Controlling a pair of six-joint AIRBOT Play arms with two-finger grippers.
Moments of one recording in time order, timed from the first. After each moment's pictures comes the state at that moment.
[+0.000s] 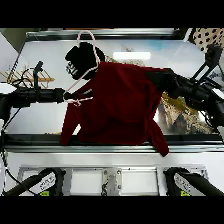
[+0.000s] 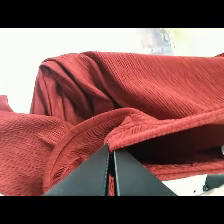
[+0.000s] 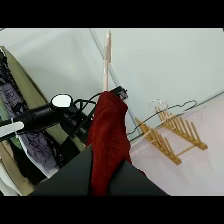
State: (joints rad) left arm 0.21 -1.22 1.04 0.61 -1.30 -1.01; right arm -0.10 -1.13 0.93 0.32 1.42 0.19
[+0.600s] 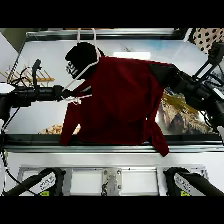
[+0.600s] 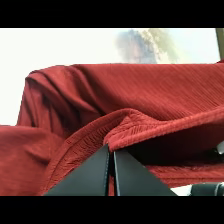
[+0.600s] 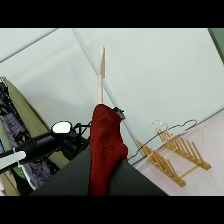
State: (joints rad) left arm 0.21 -1.22 1.04 0.54 -1.29 -1.01; right arm -0.10 -1.13 0.93 0.44 1.38 0.23
